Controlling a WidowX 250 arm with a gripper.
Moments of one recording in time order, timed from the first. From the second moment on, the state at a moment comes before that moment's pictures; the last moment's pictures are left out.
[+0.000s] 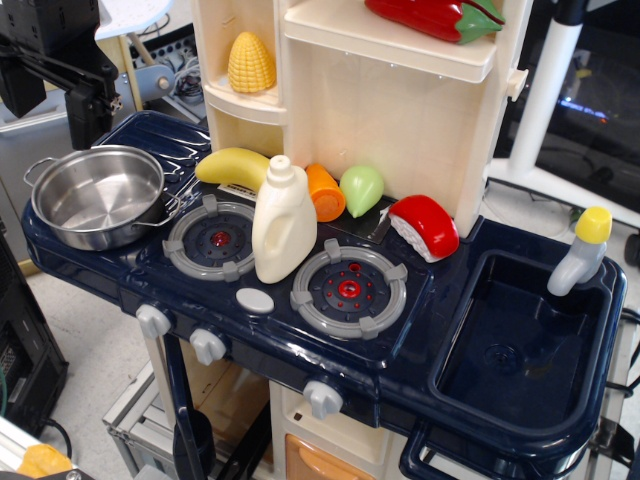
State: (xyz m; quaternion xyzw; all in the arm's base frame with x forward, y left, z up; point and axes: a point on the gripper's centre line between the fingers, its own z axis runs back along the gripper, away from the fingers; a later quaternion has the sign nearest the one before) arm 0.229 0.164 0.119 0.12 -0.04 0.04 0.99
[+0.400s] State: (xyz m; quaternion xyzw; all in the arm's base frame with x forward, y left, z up) arm 0.225 0.156 0.113 0.11 -0.02 0.04 0.99
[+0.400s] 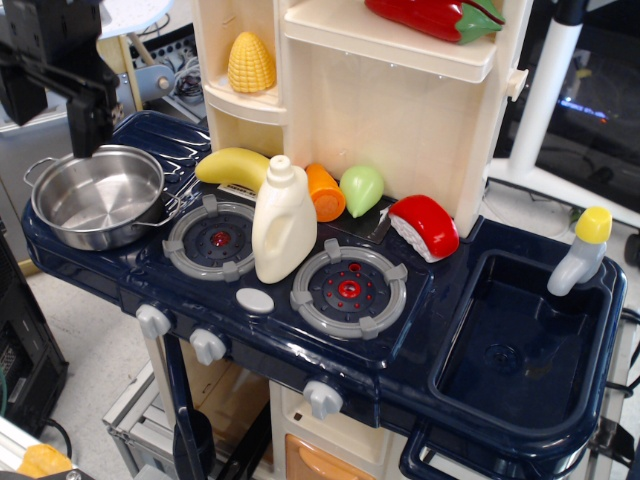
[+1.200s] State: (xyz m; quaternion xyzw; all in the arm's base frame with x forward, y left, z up) arm 0.245 0.020 0.155 0.11 -0.05 0.01 0.99
